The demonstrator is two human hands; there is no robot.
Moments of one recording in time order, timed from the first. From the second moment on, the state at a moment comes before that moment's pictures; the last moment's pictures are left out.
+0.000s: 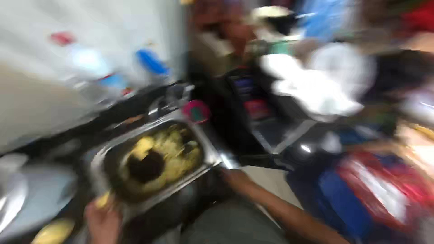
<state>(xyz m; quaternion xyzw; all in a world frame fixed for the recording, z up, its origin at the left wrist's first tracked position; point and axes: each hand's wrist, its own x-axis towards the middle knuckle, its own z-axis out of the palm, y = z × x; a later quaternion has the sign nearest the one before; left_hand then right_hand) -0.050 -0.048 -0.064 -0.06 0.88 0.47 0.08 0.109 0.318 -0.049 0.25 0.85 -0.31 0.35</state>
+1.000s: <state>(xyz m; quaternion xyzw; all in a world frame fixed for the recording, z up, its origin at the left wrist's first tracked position) -0.267 -0.014 -0.259 0.15 0.92 0.28 0.22 0.015 0.247 -0.071 0.21 0.87 -0.19 0.39</state>
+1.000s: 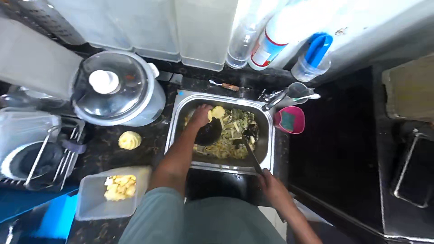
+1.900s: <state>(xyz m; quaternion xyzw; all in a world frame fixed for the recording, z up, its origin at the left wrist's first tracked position) -0.178 -0.051 -0.270 -0.14 0.88 0.41 0.18 -0.110 0.185 -0.148 0.06 0.85 -0.17 0.50</state>
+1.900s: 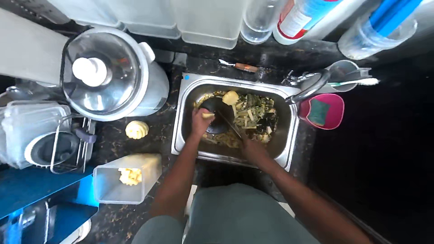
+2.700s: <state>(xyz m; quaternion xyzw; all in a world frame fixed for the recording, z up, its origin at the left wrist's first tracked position) -0.172 -0.008 -0.244 -0.13 0.93 0.32 0.16 -0.100 0.176 -0.148 0.04 0.87 -0.16 0.47</state>
